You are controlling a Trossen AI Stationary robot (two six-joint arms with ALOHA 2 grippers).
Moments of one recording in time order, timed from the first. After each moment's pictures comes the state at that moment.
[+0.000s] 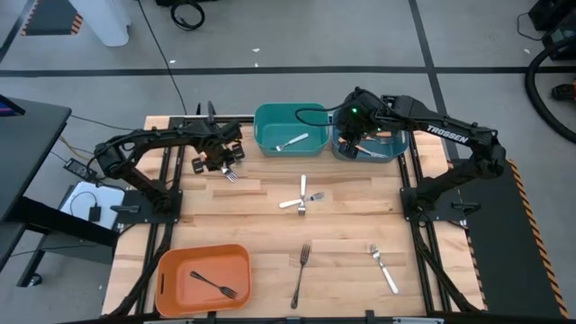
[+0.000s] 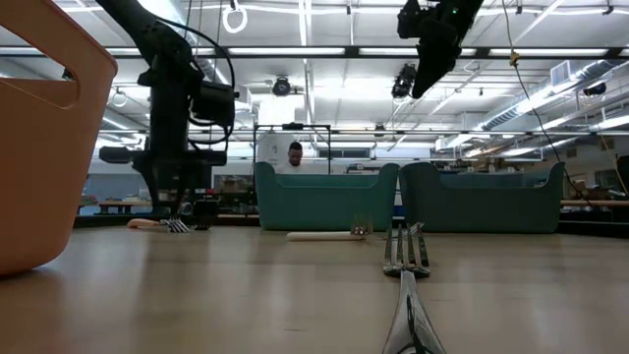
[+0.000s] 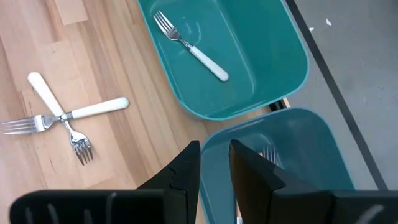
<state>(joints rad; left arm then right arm) 0.61 1.55 0.88 -0.81 -0.02 -1.32 -0.42 1.36 1.40 -1.03 0.14 -0.11</state>
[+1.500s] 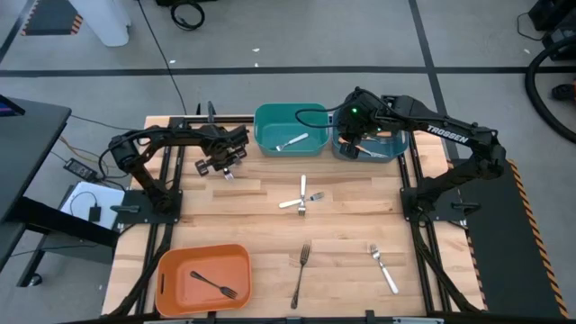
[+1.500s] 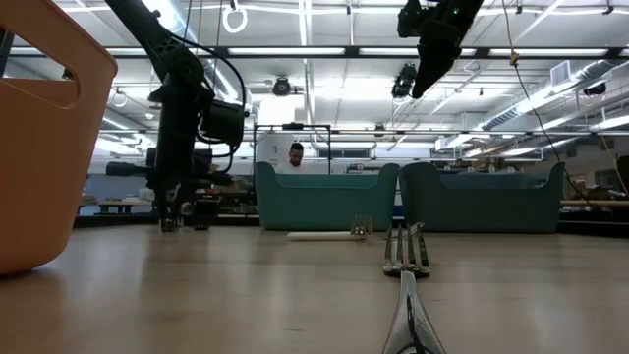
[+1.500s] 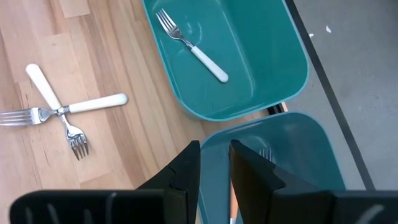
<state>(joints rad) 0.59 1.69 0.88 -0.76 -0.13 -1.46 -0.42 1.36 1.40 -1.03 0.14 -0.16</state>
